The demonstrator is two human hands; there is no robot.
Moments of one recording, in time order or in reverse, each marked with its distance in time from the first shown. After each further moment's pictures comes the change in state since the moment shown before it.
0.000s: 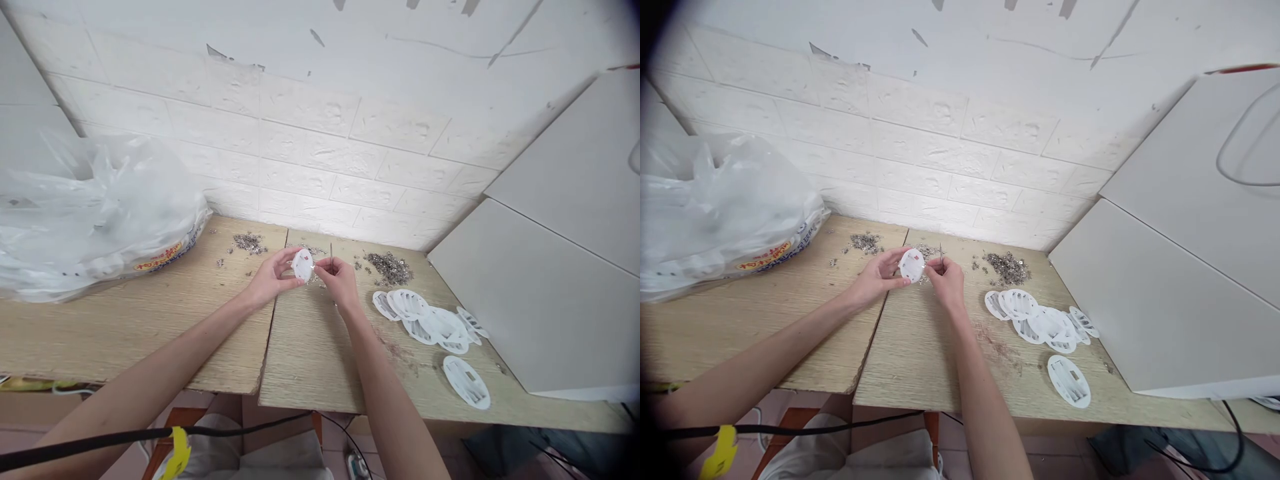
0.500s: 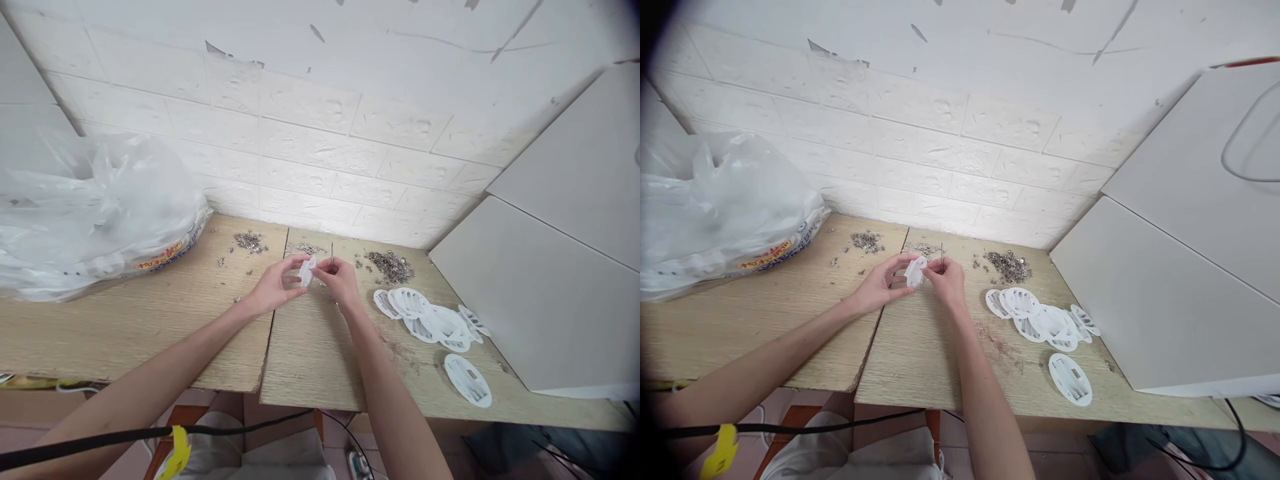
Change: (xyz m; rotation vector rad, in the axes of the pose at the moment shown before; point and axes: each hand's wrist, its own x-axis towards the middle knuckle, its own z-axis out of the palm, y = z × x) left_hand -0.011 0.001 0.007 0.203 -0.094 0.052; right_hand -0.001 0.001 -0.002 -0.019 -0.024 0.041
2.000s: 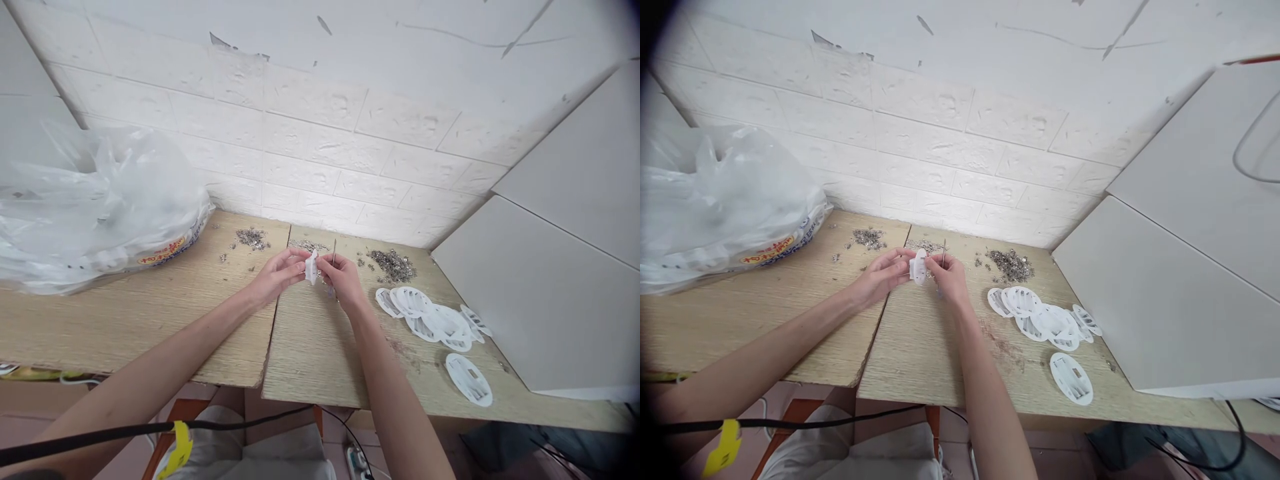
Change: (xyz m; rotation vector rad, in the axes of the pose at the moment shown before) left_hand 0.003 0.008 -0.002 -0.505 0.006 -0.145; right_hand -0.003 -0.005 0.002 0.168 -0.104 0.026
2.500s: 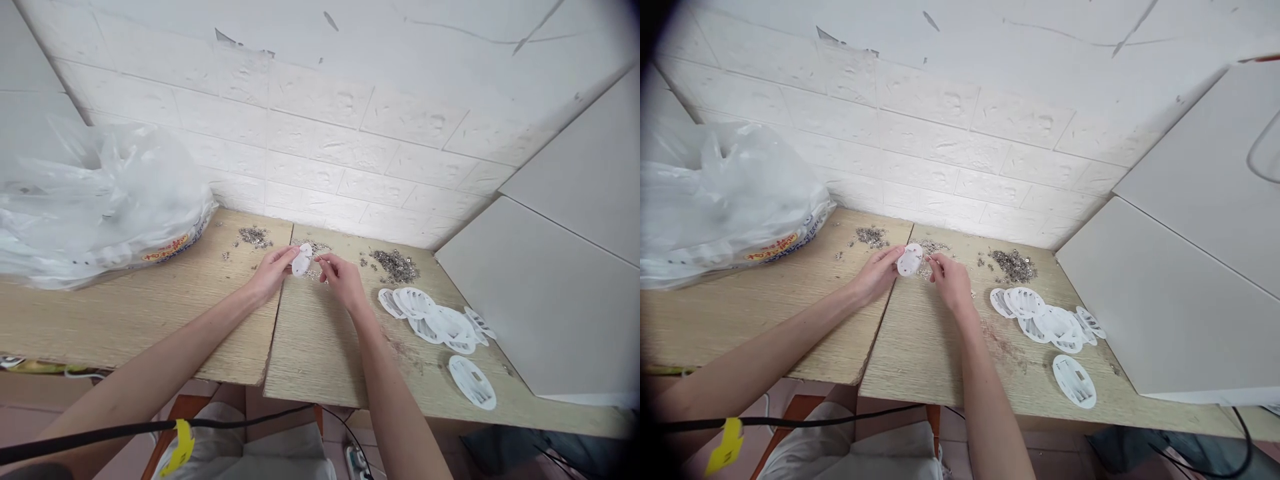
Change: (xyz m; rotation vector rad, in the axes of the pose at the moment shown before) left_hand 0.010 -0.004 -0.004 -0.038 0.271 0.024; right_hand -0.004 0.001 -0.009 -0.726 -0.063 -0.284
